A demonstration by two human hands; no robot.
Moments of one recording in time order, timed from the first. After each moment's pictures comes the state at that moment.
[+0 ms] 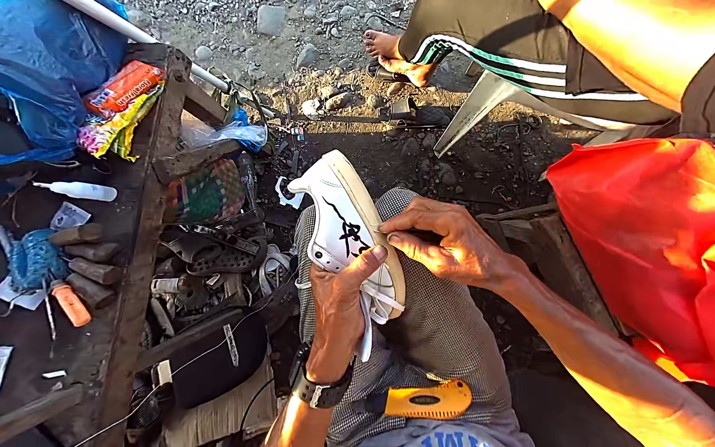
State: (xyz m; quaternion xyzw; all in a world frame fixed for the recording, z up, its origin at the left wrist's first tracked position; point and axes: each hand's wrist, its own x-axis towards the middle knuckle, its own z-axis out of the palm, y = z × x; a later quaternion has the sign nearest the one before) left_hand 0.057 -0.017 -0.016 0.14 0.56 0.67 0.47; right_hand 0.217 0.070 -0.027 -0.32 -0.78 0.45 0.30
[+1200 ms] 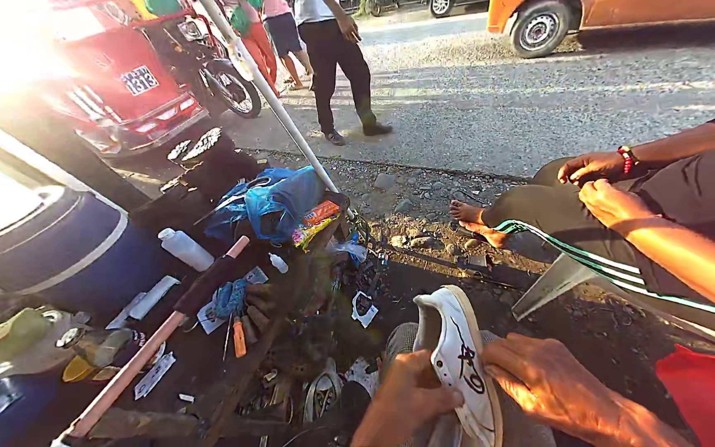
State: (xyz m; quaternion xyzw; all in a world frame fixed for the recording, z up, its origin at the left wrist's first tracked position) left_hand -0.024 -0.022 0.001 0.47 0.54 0.42 0.56; right_hand 0.209 0.103 0.007 -0.20 -0.96 0.10 0.19
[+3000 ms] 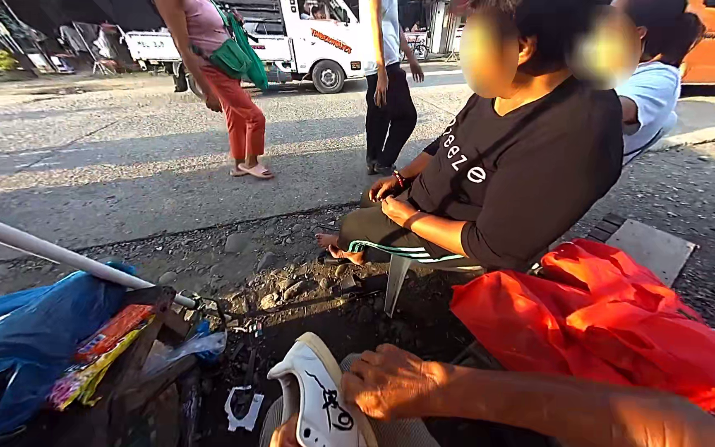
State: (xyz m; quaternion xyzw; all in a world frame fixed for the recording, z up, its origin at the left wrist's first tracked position) left_hand -0.012 -0.012 -0.018 0.57 0.58 0.42 0.40; right_hand 0.206 0.073 0.015 -0.24 -0.96 0.08 0.11
